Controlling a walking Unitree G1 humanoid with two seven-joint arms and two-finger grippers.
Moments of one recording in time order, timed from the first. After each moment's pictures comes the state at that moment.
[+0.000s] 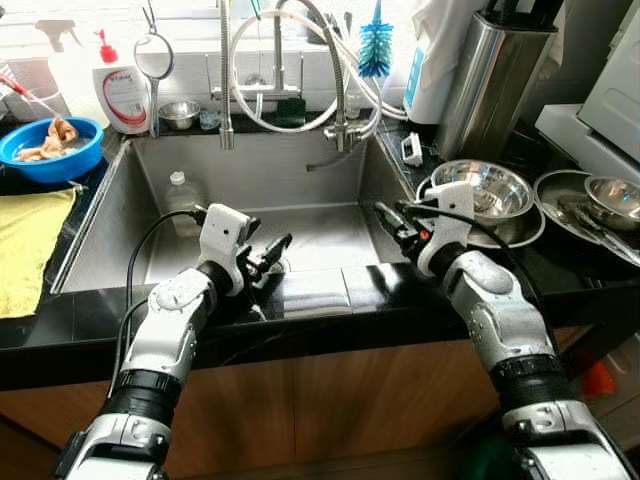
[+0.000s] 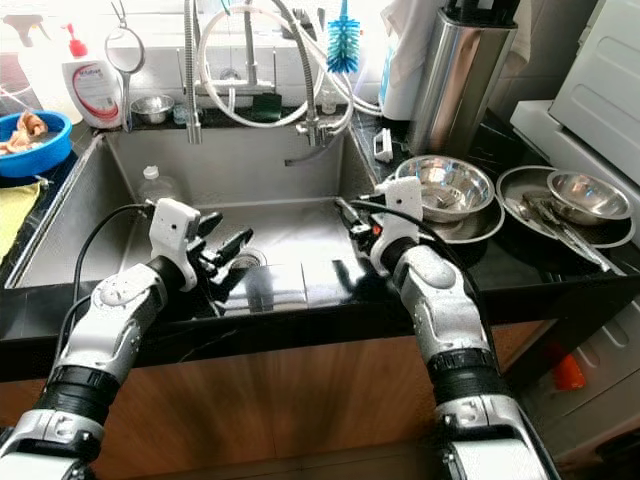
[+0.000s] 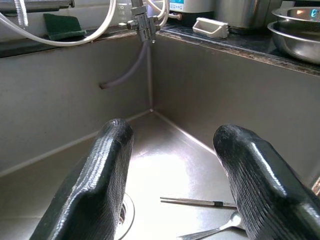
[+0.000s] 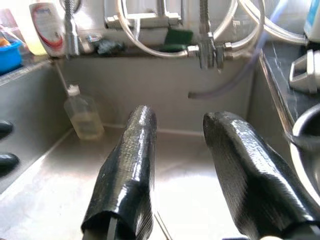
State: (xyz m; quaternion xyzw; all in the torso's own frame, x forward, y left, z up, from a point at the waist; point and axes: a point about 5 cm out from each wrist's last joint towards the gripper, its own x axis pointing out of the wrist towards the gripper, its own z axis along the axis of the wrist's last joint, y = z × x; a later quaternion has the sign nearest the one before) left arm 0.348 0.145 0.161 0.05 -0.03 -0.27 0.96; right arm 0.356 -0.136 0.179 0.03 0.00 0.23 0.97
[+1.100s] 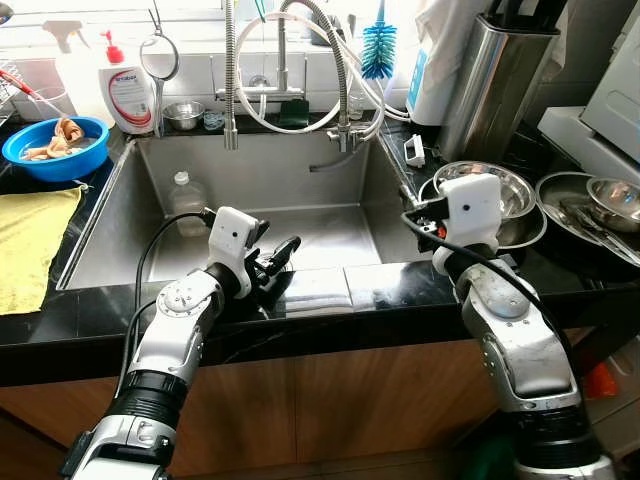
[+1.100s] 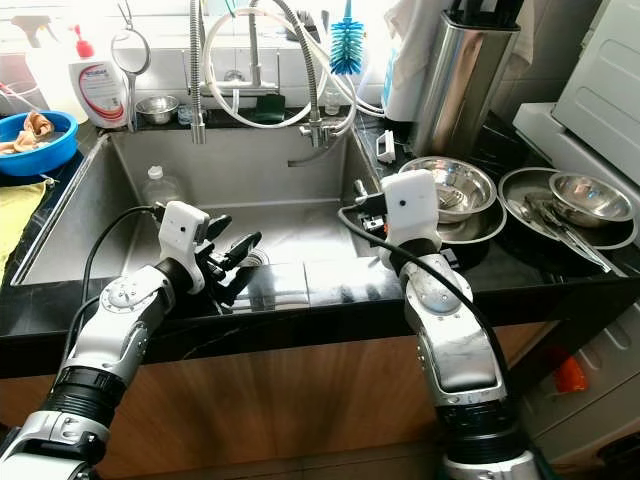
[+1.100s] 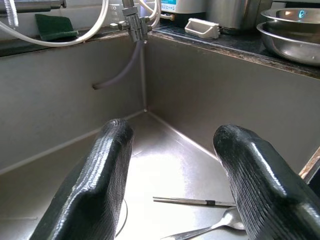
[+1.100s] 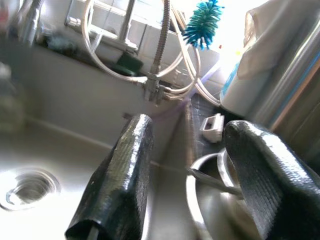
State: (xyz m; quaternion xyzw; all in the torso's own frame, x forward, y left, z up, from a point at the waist) left arm 0.347 0.136 0.159 0.05 -0.03 -0.28 0.96; right arm 0.322 -0.157 0.205 -0.20 -0.05 0.08 0.97
